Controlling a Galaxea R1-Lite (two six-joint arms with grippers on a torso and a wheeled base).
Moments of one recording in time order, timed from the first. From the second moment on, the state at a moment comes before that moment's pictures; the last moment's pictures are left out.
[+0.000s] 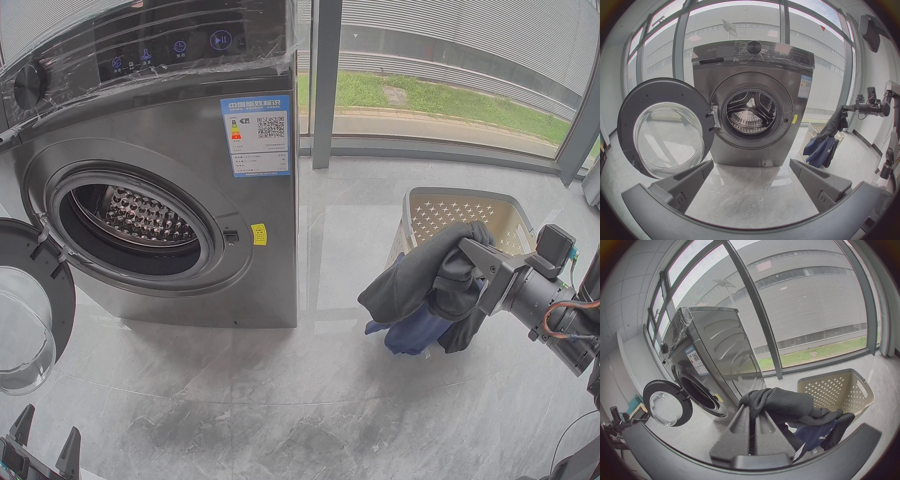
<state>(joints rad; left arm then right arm) -0.01 0.02 -0.02 0.00 0.00 -0.05 0.65 1.38 -0.47 -1.00 -0.21 0.18</state>
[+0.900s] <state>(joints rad) -0.01 0.02 -0.02 0.00 0.00 -0.05 0.65 1.38 -0.47 -1.00 -0.21 0.18</state>
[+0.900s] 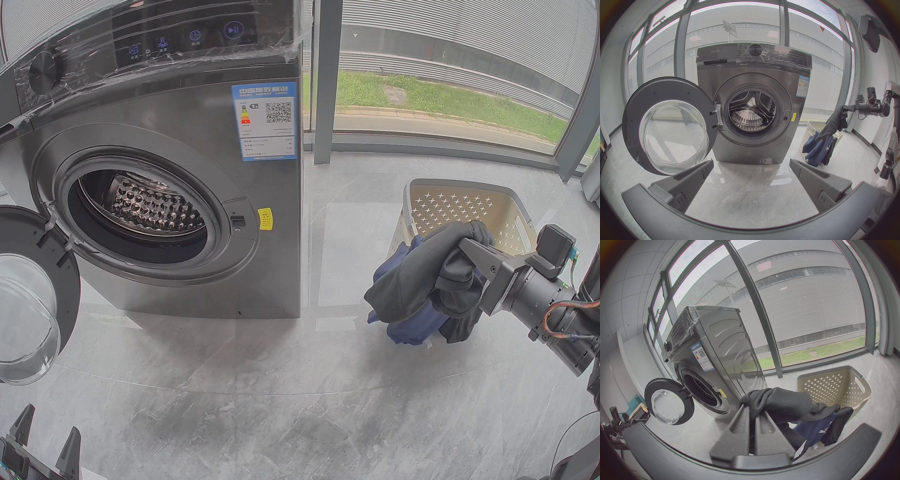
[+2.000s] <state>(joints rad) -0.01 0.02 -0.02 0.00 0.00 -0.05 0.65 1.38 -0.47 -1.00 -0.21 0.18</state>
